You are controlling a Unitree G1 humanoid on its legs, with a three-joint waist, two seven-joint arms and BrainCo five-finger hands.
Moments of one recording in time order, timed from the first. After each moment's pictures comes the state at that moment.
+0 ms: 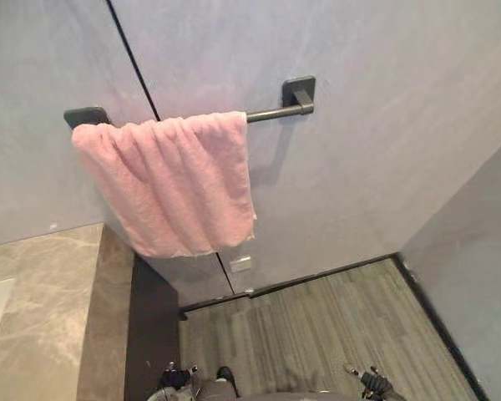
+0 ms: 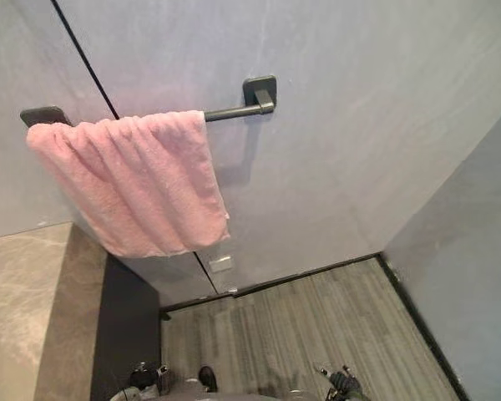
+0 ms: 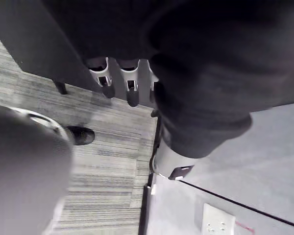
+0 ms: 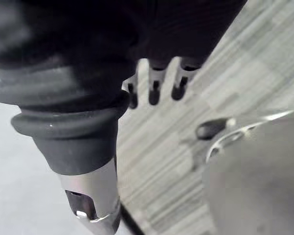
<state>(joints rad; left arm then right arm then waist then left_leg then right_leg) 0.08 0.06 0.27 1.03 -0.19 -0.10 0.03 0.09 -0.06 -0.38 1.12 0.15 -0.05 0.00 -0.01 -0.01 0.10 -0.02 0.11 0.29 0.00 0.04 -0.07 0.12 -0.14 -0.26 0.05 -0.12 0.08</state>
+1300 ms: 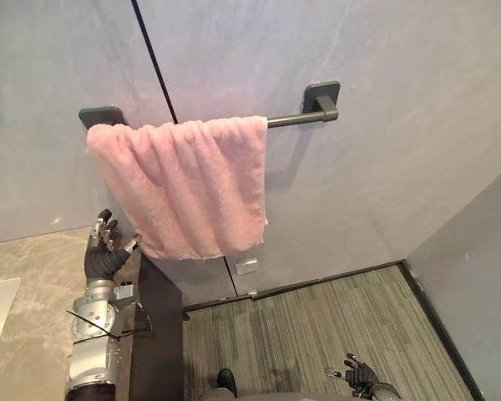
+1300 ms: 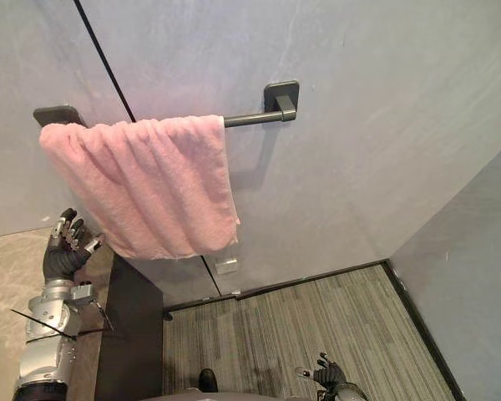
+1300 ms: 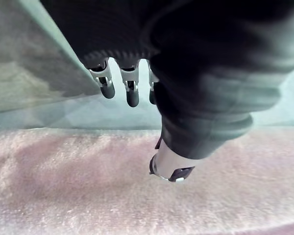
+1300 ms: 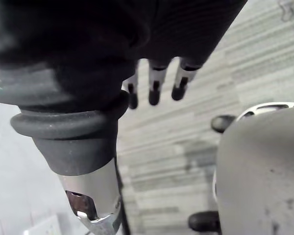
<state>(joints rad) 0.09 0.35 0.28 0.13 -0.23 -0.20 0.04 0.08 -0.11 -0.14 1.05 -0.03 -0.06 0.07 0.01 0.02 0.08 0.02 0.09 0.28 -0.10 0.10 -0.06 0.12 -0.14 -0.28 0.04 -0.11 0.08</state>
